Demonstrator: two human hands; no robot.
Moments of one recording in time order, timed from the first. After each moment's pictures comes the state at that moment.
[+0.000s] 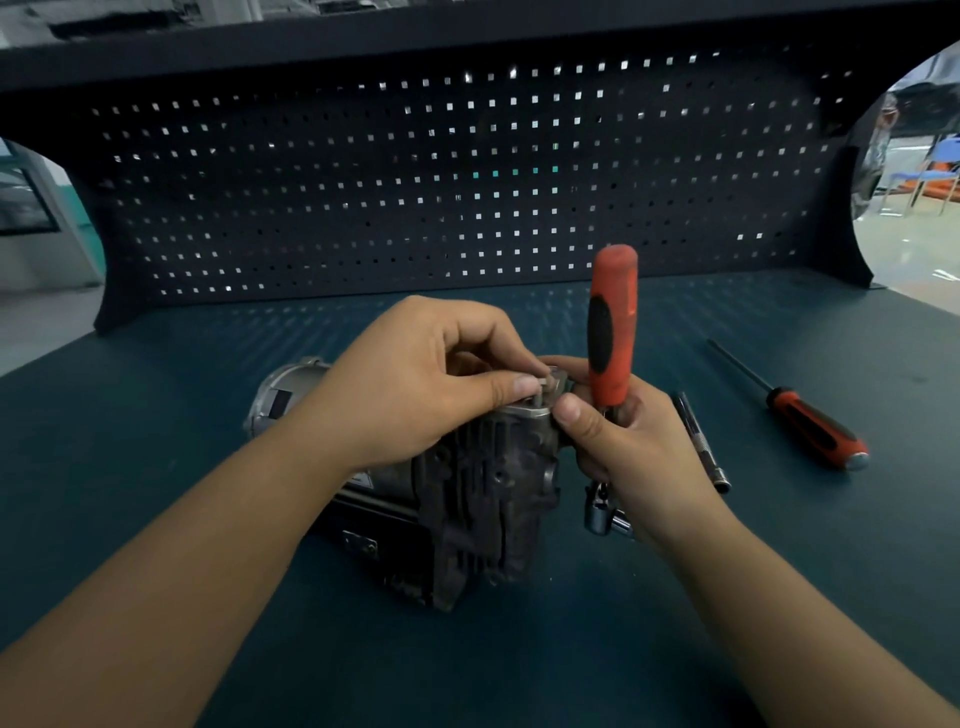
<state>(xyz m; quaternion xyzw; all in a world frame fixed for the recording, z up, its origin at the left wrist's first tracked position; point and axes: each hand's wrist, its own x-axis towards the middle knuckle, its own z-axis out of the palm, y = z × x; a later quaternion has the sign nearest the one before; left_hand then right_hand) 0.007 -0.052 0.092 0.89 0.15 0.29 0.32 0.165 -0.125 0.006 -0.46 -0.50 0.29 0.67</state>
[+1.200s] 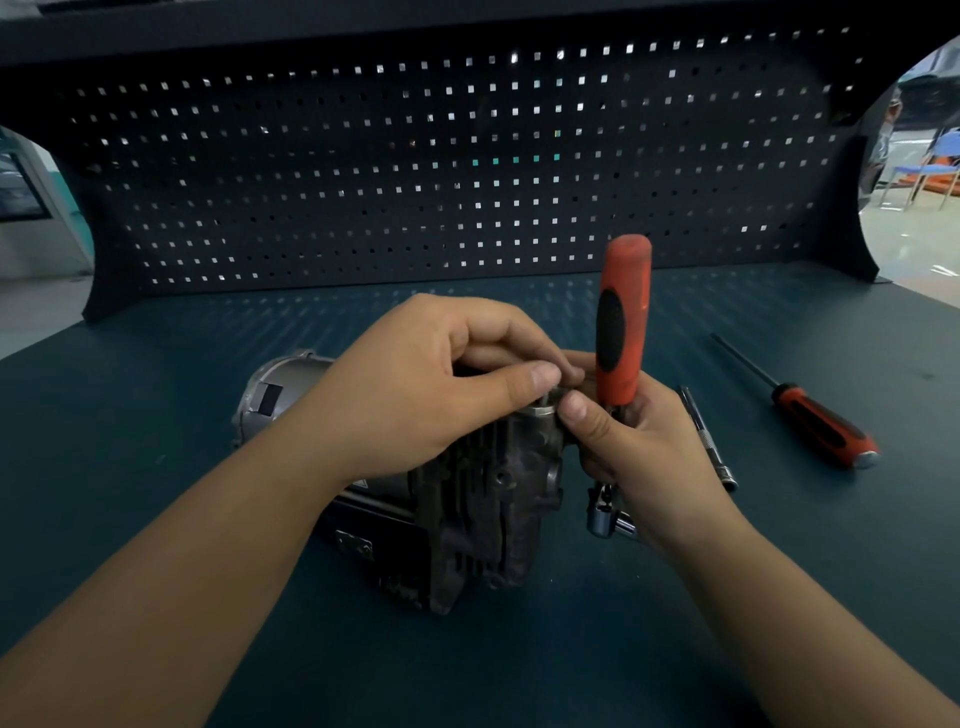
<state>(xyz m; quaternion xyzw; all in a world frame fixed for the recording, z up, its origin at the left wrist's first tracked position) 0.007 -0.058 0.092 0.89 0.13 0.25 0.36 0.159 -0.126 0.010 -0.42 -0.52 0.28 0.69</state>
